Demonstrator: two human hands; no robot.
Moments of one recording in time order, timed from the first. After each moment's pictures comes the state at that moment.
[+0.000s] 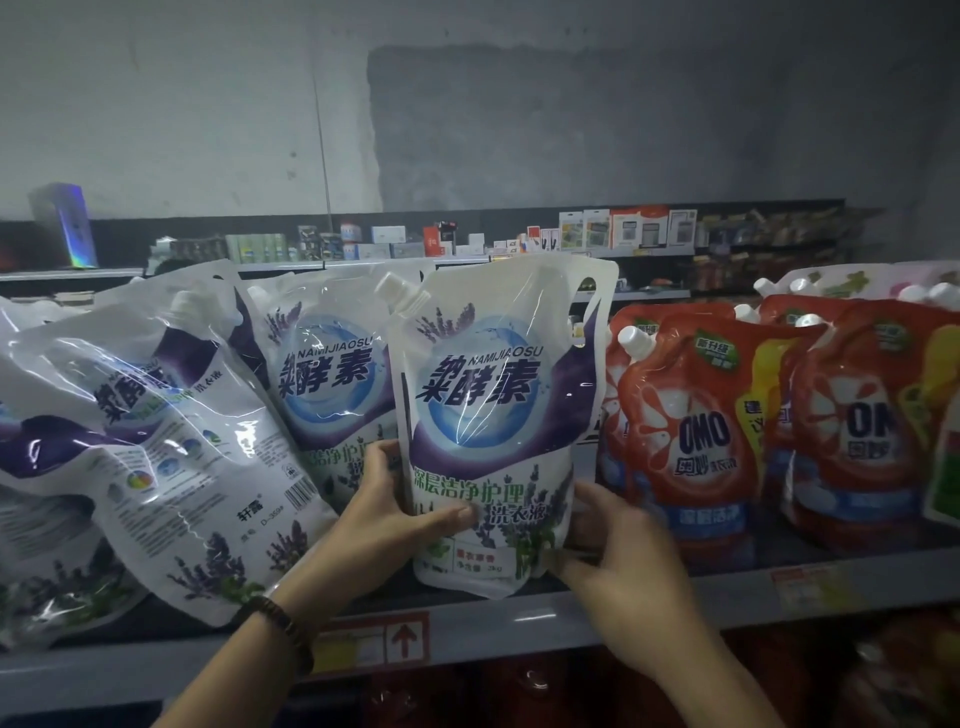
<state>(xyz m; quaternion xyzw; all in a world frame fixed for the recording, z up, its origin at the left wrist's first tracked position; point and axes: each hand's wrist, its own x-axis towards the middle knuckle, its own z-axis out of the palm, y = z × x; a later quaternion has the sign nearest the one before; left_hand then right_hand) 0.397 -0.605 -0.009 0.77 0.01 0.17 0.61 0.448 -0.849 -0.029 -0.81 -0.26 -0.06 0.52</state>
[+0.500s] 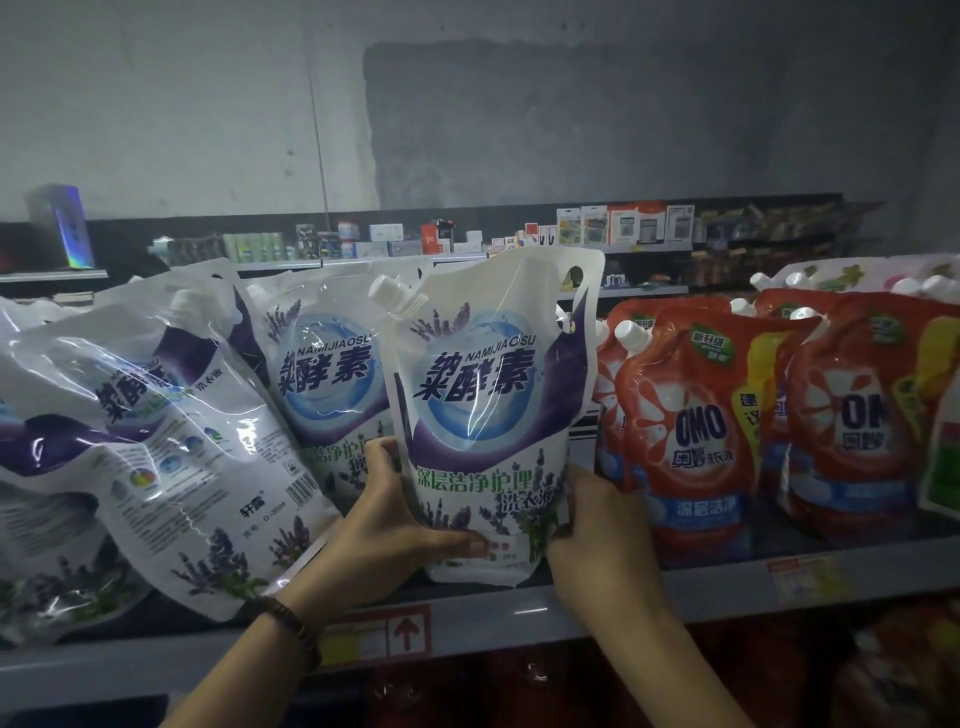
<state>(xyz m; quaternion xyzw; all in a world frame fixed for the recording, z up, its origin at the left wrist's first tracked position) 0.399 -0.607 -0.017 0.79 -0.02 0.18 0.59 0.453 -0.821 -0.029 -0.86 -0.21 -0.18 0.42</state>
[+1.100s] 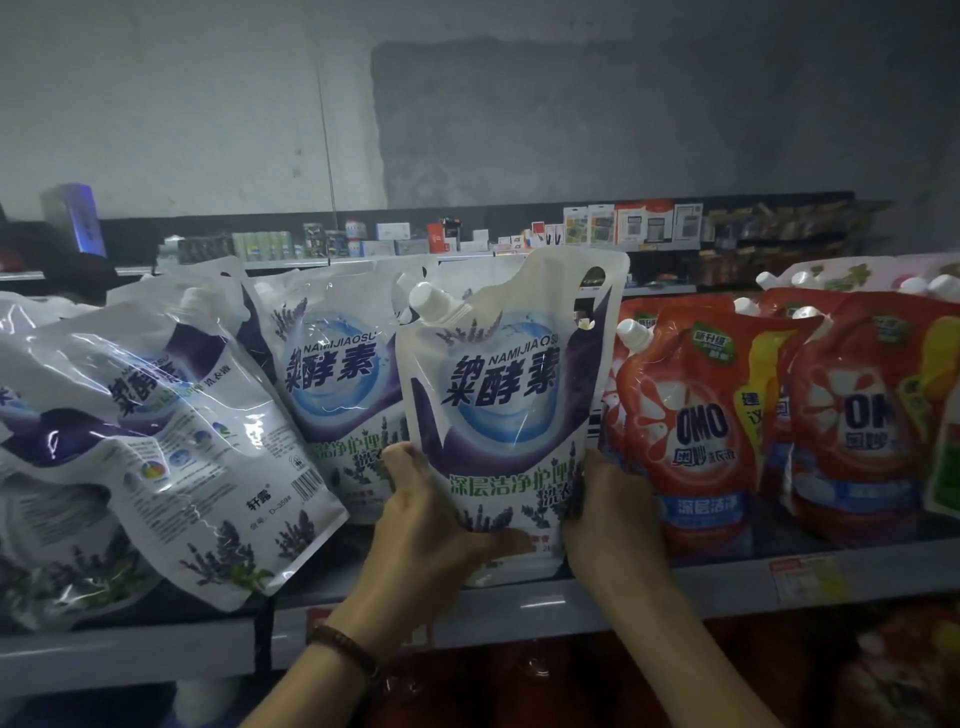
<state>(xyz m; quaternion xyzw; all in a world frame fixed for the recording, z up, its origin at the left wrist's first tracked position) 0.396 -0.655 -0.028 0.84 0.05 0.36 0.41 0.456 -0.829 -0.011 -0.88 -0.21 -0.21 0.38</state>
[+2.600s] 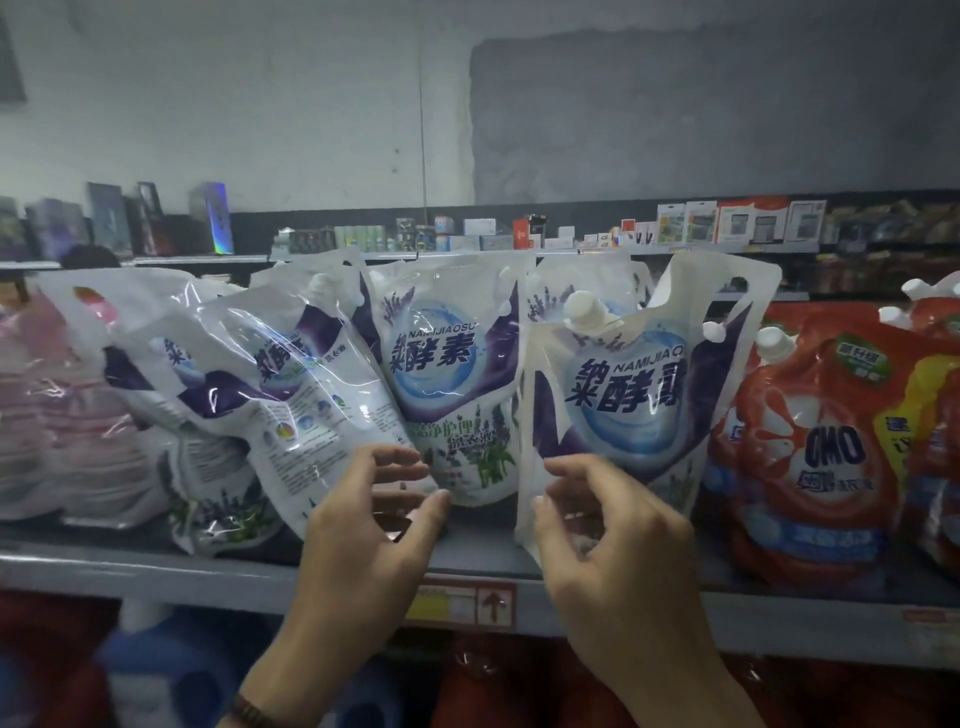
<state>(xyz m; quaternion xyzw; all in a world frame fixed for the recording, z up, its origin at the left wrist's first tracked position) 0.293 -0.604 -0.018 0.78 0.13 0.47 0.40 0.382 -0.787 -0.012 -0.73 -0.34 -0.29 0.51</state>
